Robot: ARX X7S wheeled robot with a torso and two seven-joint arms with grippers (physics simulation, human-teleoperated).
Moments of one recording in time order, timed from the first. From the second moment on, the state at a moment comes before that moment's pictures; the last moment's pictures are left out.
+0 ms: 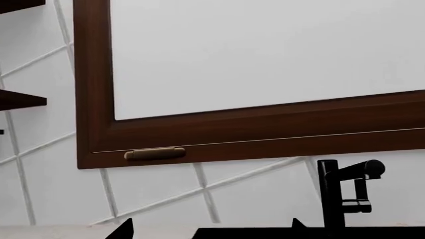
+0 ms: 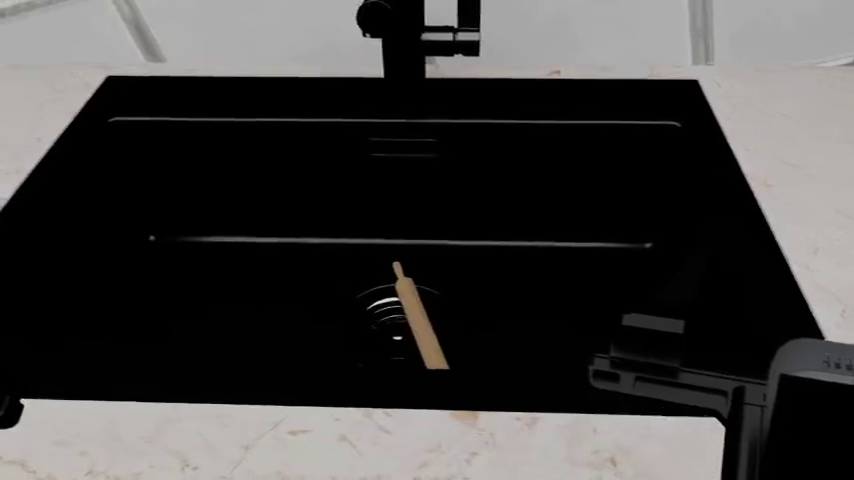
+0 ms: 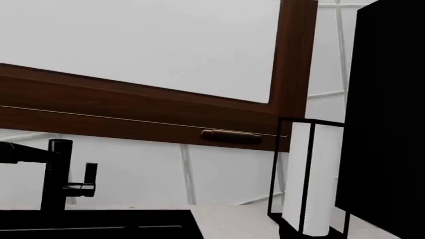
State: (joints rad) left arm -0.14 -0.33 -0.06 0.87 -0.22 -0.59 -0.29; right arm 0.30 0.37 0.04 -0.90 0.25 0.88 0.41
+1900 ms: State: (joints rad) left arm -0.11 -0.35 0.00 0.81 -0.22 -0.52 -0.32; right arm 0.55 0.24 -0.23 -0.96 0.35 1.08 0.47
